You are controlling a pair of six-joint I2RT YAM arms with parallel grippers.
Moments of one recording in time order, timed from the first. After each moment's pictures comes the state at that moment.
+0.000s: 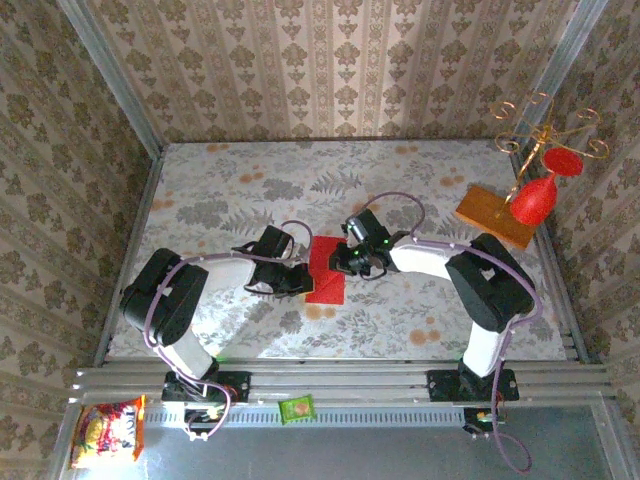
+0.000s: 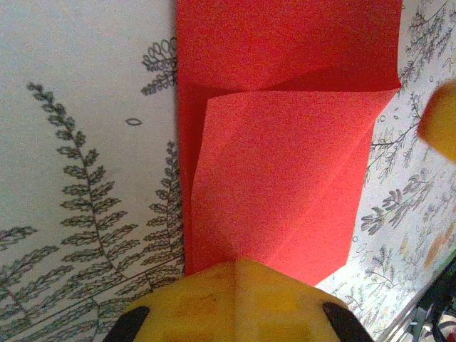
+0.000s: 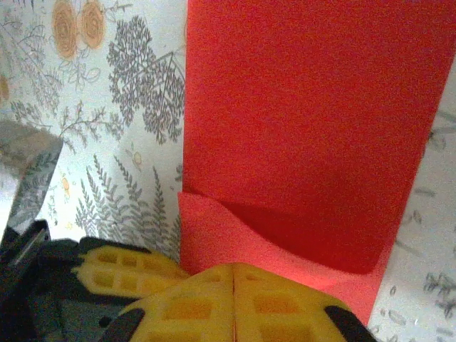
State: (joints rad) left arm -0.59 1.66 0.73 -0.20 0.54 -0.64; right arm 0.62 1.79 0.98 -0.14 -0.36 0.80
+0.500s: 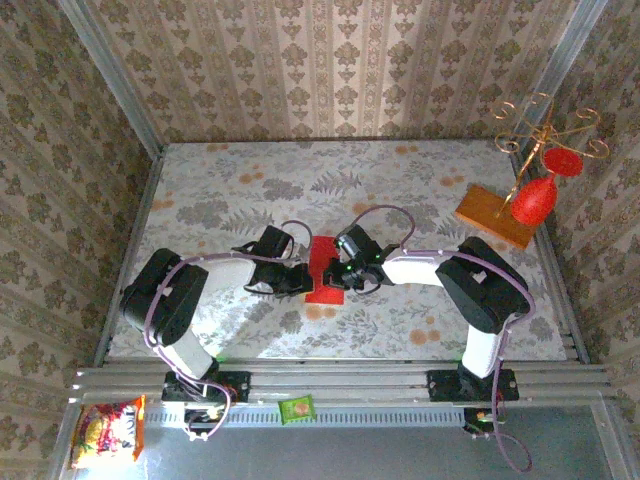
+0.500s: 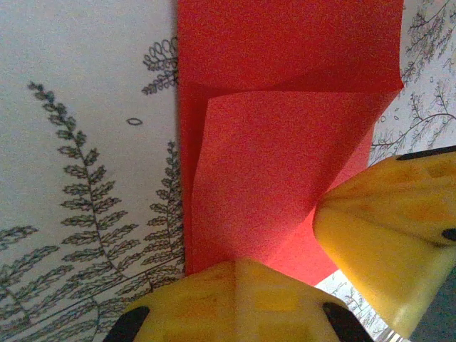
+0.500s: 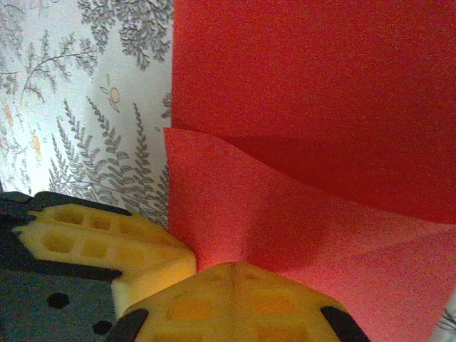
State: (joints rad) left arm -0.59 1.66 0.73 -0.20 0.54 -0.64; right arm 0.71 1.82 0.94 -0.06 -0.35 0.84
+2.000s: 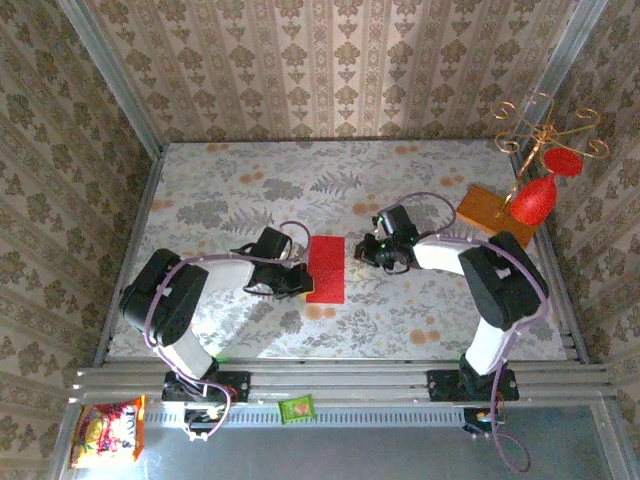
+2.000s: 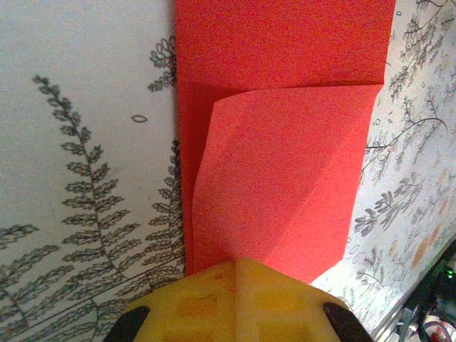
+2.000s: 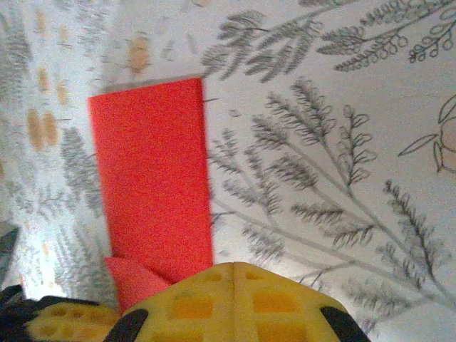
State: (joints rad) left arm -0.59 1.66 0.72 -0.16 0.56 -0.67; right arm 0.44 1.73 0.87 -0.03 -0.37 0.77
